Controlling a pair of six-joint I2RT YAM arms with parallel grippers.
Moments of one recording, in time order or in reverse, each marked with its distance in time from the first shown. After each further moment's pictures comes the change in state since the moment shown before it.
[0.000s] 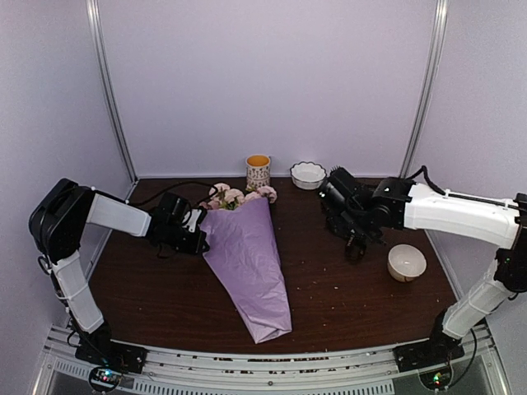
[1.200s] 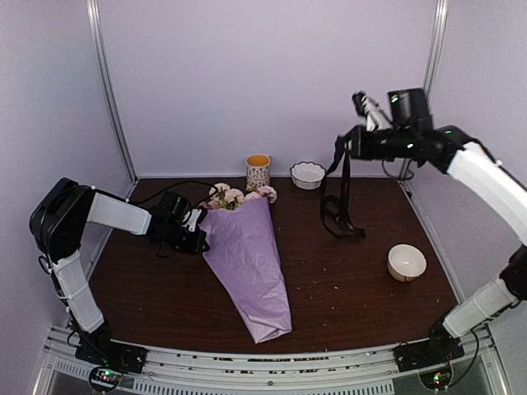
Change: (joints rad) left arm 0.001 0.006 0.021 -0.035 0.024 0.003; right arm -0.443 -0.045 0.248 0.209 -1.062 -0.053
